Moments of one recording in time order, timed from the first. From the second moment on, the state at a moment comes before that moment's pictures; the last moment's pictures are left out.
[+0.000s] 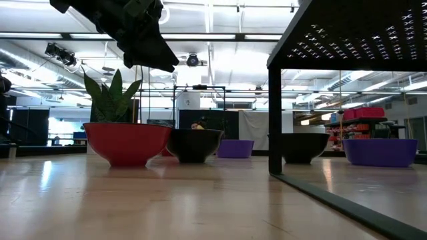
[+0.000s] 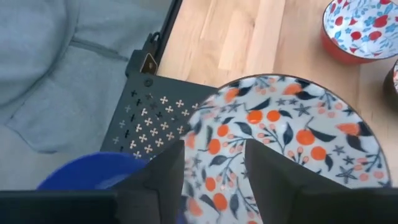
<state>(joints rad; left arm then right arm) -0.12 1.19 0.74 -0.11 -0.42 -0.35 0.67 1.51 1.35 -0.75 0.16 0.36</state>
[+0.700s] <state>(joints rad) -0.12 1.19 0.74 -0.11 -0.42 -0.35 0.70 1.40 1.35 -0.72 0.02 0.48</state>
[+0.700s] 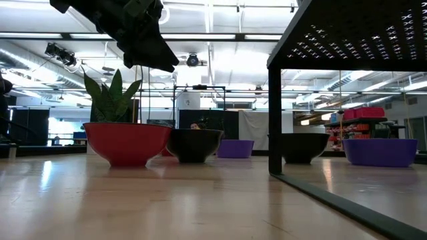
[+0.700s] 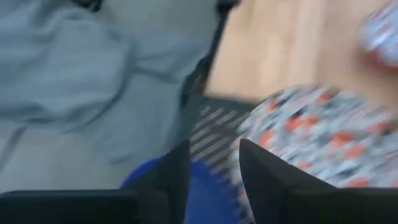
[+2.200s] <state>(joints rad) -0.12 1.19 0.74 -0.11 -0.45 -0.30 0.89 1.49 1.35 -1.07 -0.14 1.27</state>
